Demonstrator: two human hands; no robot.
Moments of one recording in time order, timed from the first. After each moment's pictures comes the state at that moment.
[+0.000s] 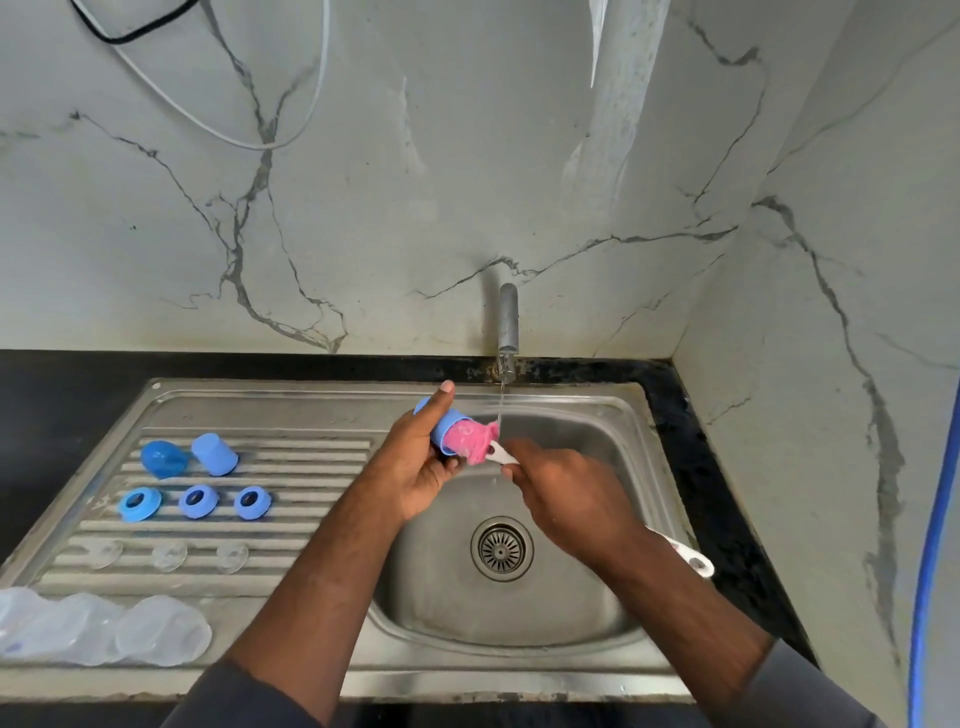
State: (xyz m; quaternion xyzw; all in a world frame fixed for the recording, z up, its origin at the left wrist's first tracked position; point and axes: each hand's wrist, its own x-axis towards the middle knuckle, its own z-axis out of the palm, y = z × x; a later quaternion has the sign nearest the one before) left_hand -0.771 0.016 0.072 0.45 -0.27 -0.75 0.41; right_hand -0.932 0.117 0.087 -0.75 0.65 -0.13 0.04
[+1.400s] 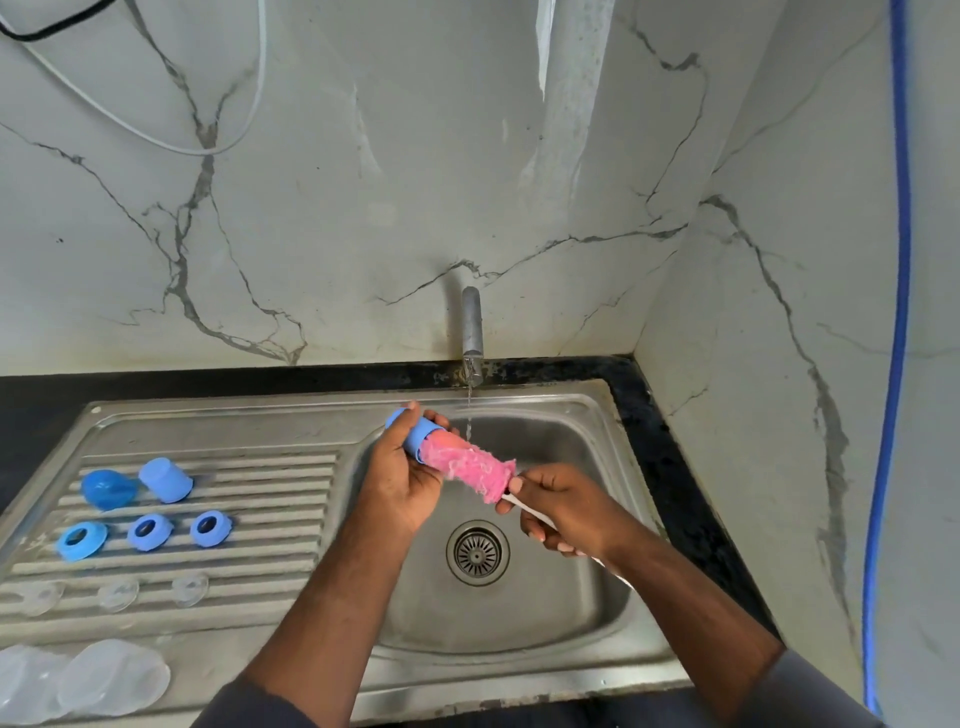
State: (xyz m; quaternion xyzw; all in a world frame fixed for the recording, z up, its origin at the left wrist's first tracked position) left_hand -0.795 0.011 0.049 0.33 -0.13 -0.80 0.49; right_hand -0.964 0.127 0.069 -0.47 0.62 -0.34 0.54
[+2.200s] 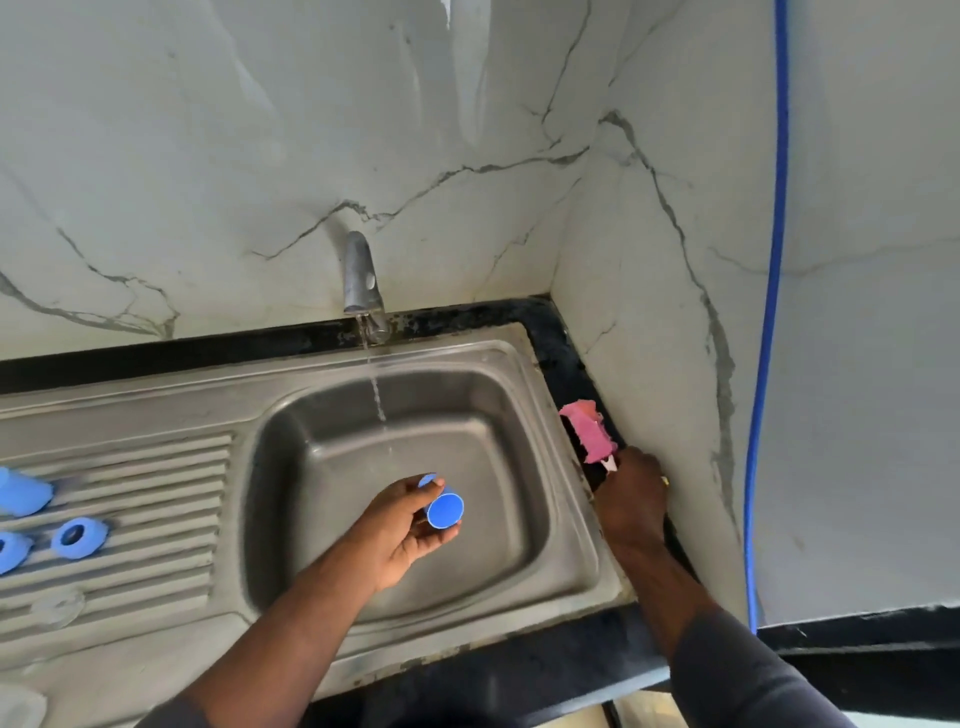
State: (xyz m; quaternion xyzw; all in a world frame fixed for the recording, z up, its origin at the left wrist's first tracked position) left_hand -0.849 0.087 -0.037 0.51 -0.25 -0.80 0.19; right_hand -1.113 0.202 -0.078 -0.31 0.93 -0.18 0.02
